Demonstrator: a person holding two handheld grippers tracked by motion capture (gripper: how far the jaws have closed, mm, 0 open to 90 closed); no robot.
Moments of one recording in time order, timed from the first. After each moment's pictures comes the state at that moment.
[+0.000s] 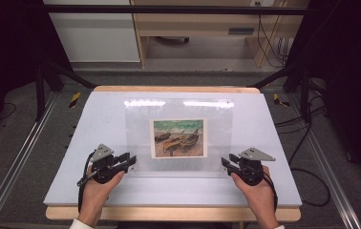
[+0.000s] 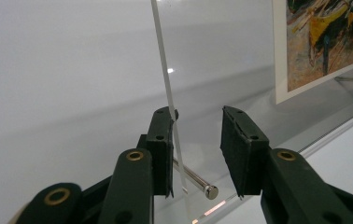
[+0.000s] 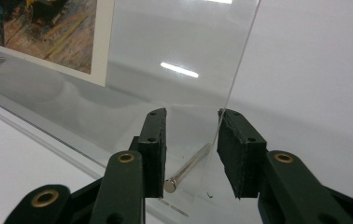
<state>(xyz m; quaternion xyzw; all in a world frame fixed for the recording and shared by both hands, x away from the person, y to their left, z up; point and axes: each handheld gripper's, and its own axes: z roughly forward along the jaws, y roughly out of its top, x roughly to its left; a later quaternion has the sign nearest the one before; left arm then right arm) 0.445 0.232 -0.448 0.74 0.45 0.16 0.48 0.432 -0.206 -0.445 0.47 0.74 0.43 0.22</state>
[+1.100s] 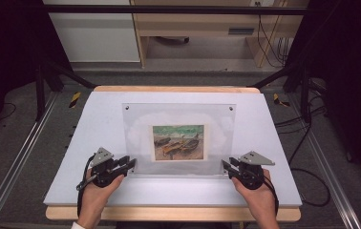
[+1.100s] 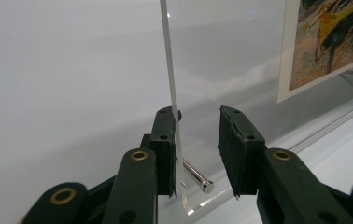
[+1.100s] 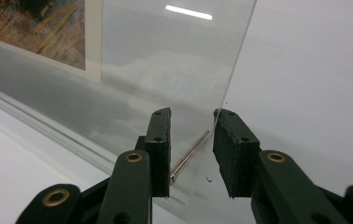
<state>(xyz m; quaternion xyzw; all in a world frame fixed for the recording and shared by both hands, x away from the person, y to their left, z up) 0.435 0.232 -0.452 0.74 0.45 0.17 0.47 0.423 -0.206 -0.448 0.47 0.74 0.42 0.23</state>
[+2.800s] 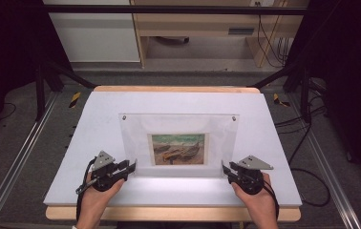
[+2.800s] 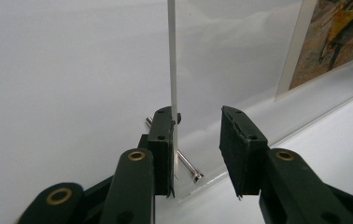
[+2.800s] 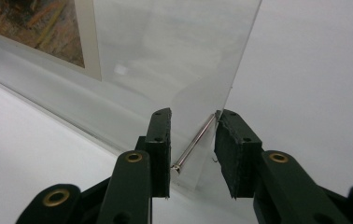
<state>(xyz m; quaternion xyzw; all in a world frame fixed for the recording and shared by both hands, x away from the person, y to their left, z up) 0.425 0.230 -0.453 0.75 0.45 0.17 0.46 0.412 -0.203 -0.451 0.46 0.76 0.40 0.24</state>
